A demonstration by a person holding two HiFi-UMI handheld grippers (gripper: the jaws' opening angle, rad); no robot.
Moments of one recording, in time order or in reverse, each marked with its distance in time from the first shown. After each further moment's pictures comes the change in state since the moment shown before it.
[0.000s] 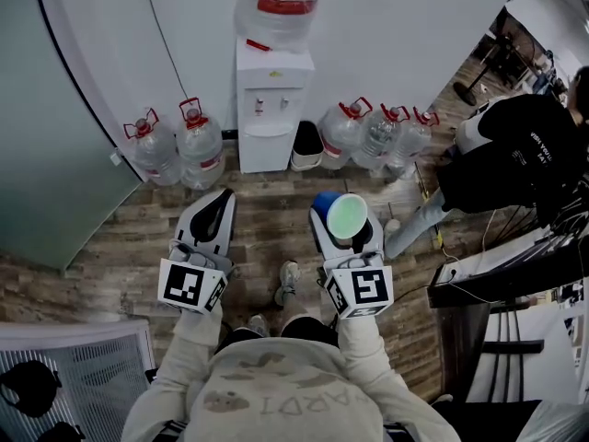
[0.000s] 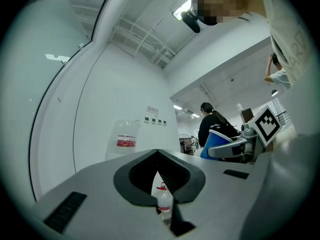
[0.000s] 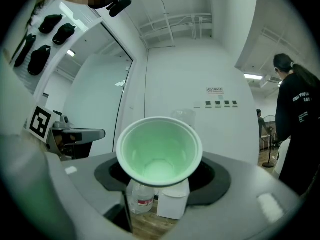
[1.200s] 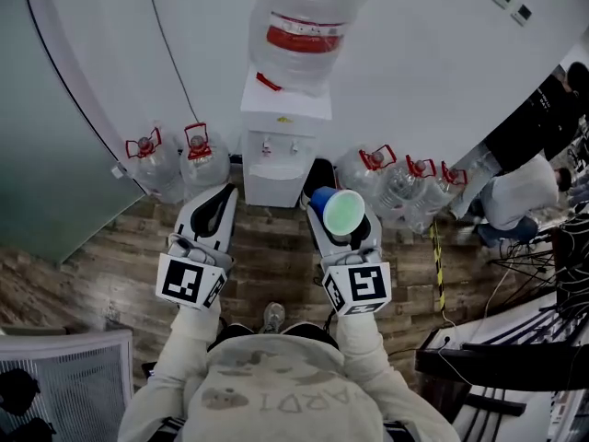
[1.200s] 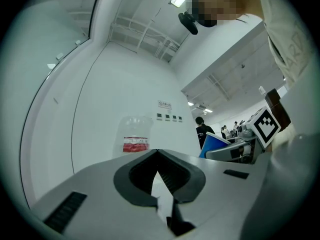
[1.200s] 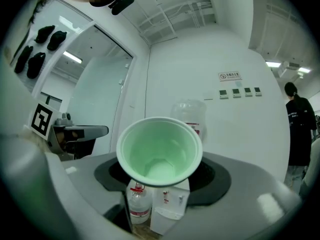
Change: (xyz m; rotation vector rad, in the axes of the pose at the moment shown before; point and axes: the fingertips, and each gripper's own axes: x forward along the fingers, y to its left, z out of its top) left arm 0.223 0.086 -0.021 0.063 -0.015 0.152; right arm 0.233 -0.132 -0.009 -0.008 -0.018 0.201
